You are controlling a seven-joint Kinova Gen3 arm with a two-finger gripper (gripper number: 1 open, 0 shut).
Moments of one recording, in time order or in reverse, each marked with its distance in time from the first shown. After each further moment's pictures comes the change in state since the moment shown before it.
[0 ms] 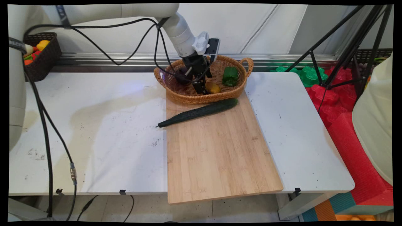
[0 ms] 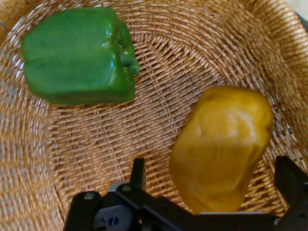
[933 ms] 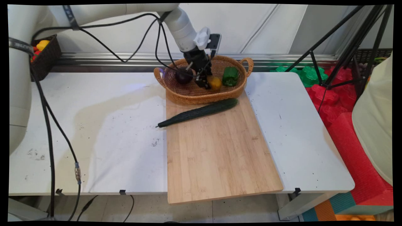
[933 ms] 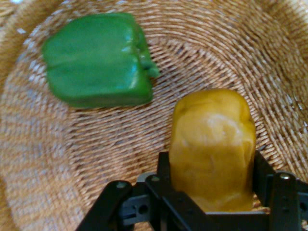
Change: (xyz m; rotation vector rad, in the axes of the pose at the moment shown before) arm 0.002 -0.017 -0.008 -0.002 0.001 0.012
